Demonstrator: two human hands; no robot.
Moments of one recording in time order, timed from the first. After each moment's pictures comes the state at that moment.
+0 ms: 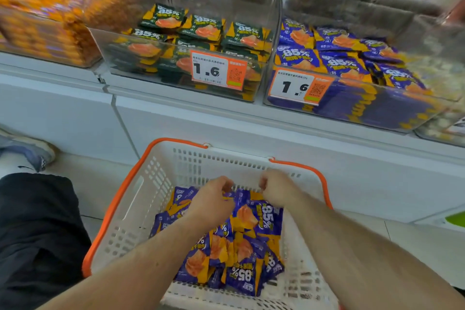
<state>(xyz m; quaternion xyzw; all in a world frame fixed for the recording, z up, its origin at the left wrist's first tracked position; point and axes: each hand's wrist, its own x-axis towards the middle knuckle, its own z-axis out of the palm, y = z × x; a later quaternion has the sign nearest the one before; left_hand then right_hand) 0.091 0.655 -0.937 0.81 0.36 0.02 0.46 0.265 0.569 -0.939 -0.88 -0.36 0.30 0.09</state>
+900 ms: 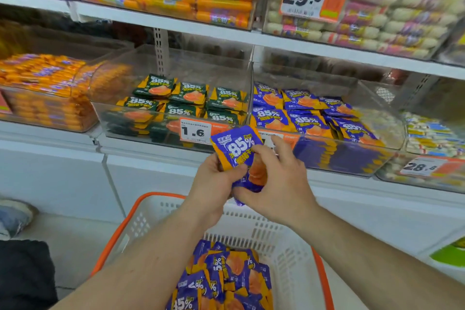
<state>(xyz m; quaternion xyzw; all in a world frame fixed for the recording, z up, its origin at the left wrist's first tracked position) 0.147 0.668 -0.795 0.52 0.24 0.27 0.77 0.232 0.562 -0.772 -0.85 -0.46 -0.06 0.25</state>
